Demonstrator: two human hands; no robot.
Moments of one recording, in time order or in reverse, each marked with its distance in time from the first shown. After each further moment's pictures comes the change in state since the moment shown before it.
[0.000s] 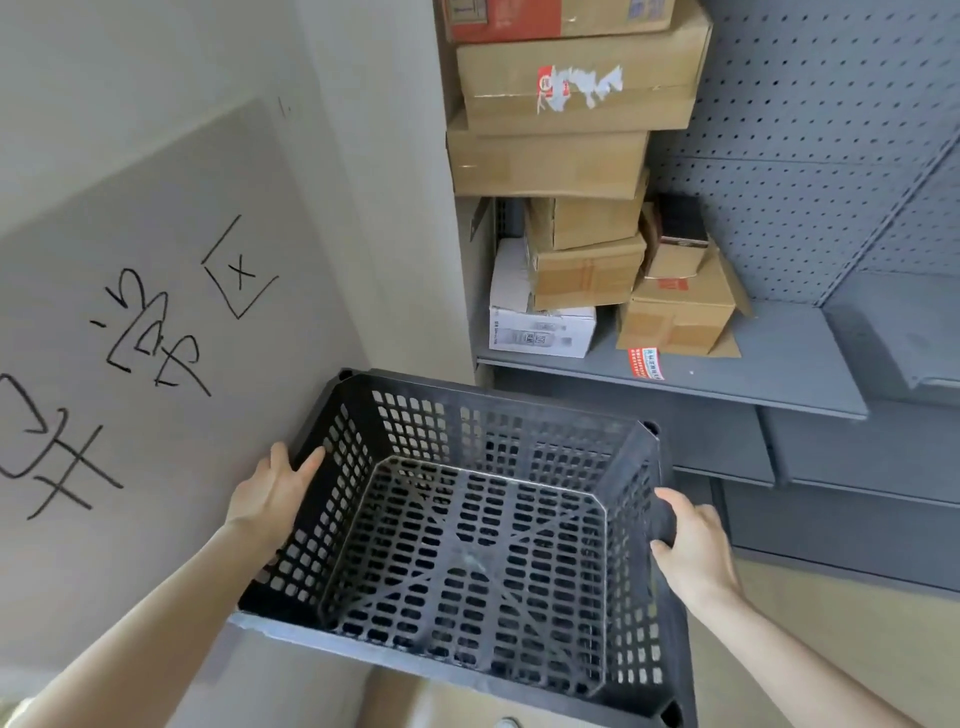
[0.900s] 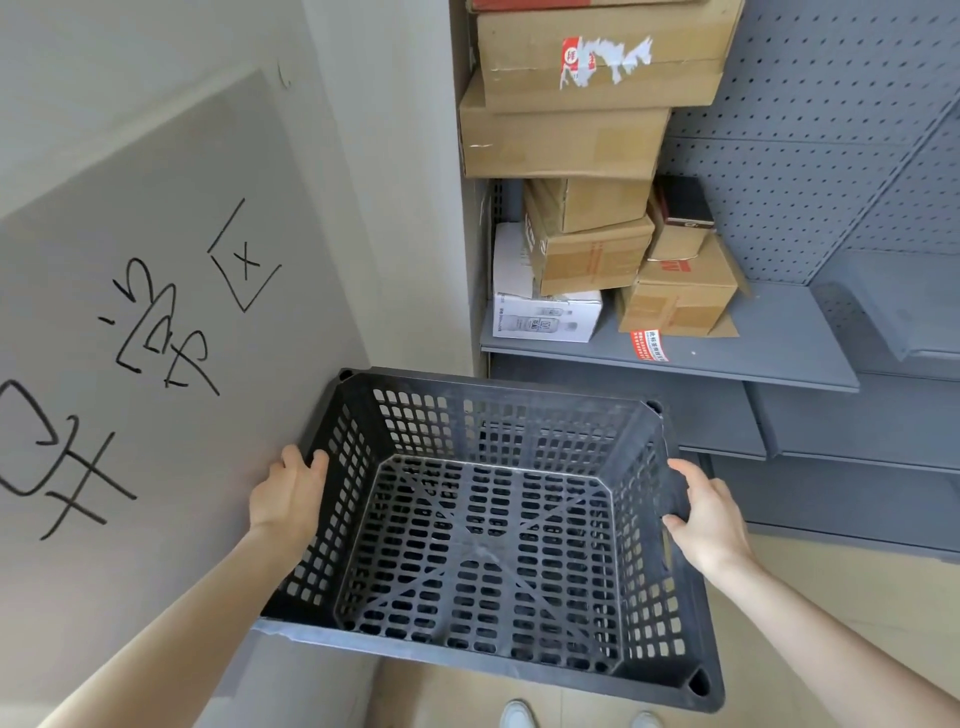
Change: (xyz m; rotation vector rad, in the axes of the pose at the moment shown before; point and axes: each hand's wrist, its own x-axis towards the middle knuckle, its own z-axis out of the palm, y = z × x) left_hand 0.009 -0.002 0.011 -0.040 0.059 -0.029; right_hand 0.003 -0.010 0.018 0.021 0.054 -0.003
